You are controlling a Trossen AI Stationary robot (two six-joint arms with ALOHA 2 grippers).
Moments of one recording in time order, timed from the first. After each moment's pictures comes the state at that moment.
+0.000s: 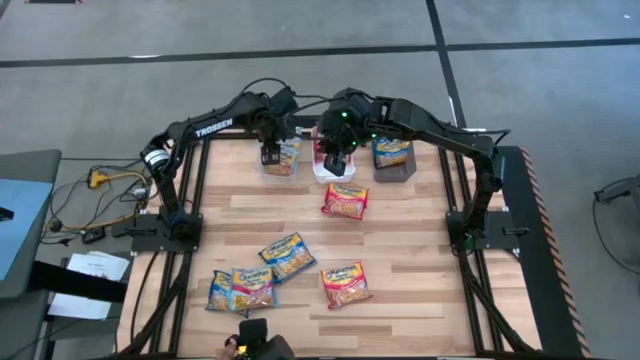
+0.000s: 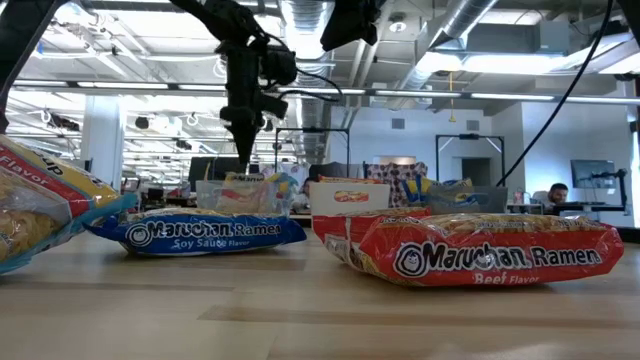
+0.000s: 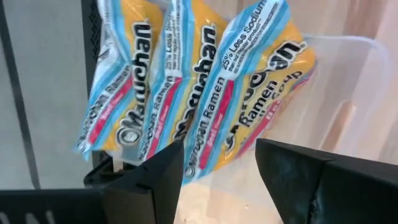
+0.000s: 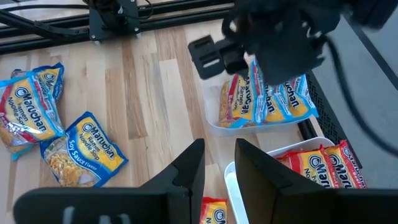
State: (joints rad) left arm 0.67 1.84 1.62 -1.07 -0.18 0.56; right arm -0.30 1.82 2.04 -0.96 -0.05 -0.05
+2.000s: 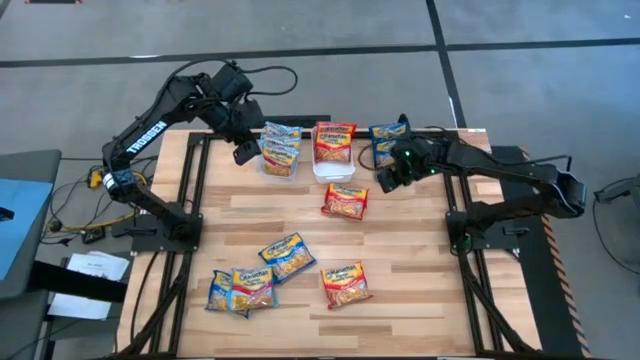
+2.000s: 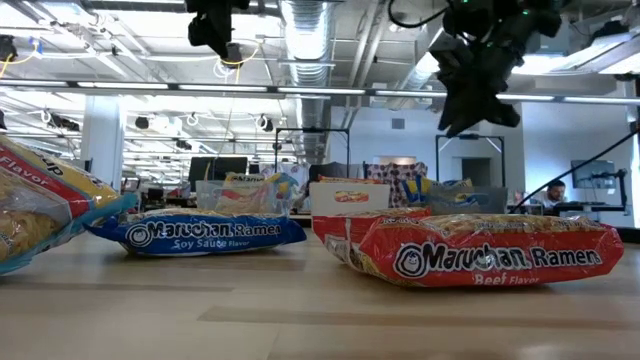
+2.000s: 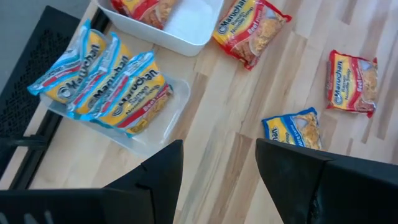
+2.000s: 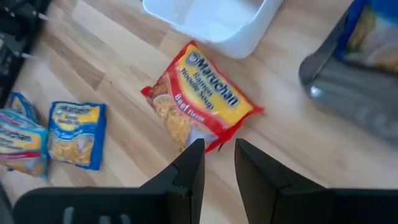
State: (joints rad) left arm 0.63 1.50 1.86 -1.42 0.20 0.13; right arm -0.44 1.14 0.89 -0.64 -0.13 0.67
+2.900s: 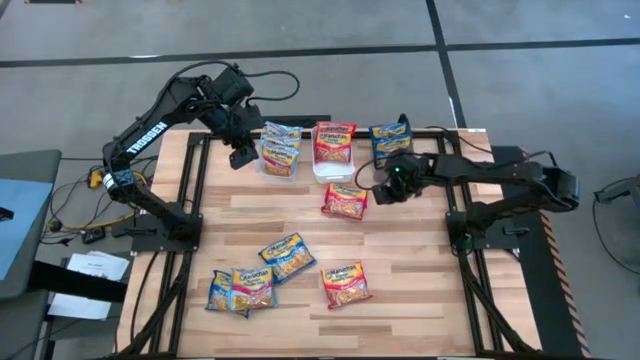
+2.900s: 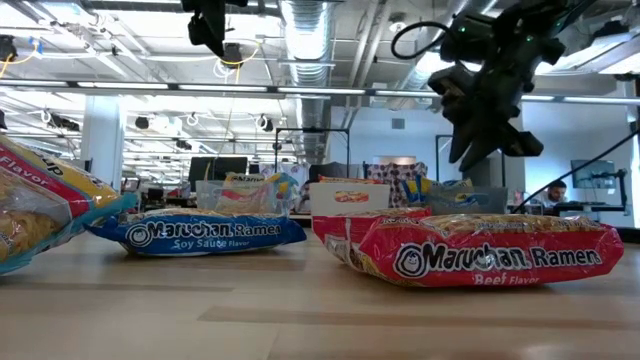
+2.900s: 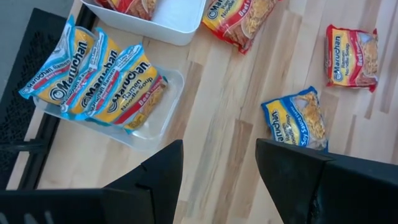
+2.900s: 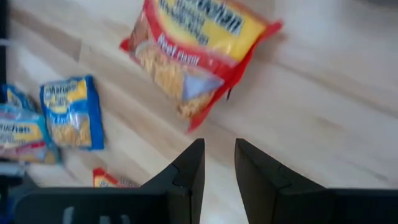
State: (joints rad) left arm 0.61 1.50 1.86 -1.47 0.20 0.22; right arm -0.37 1.22 0.76 -0.54 -0.24 0.92
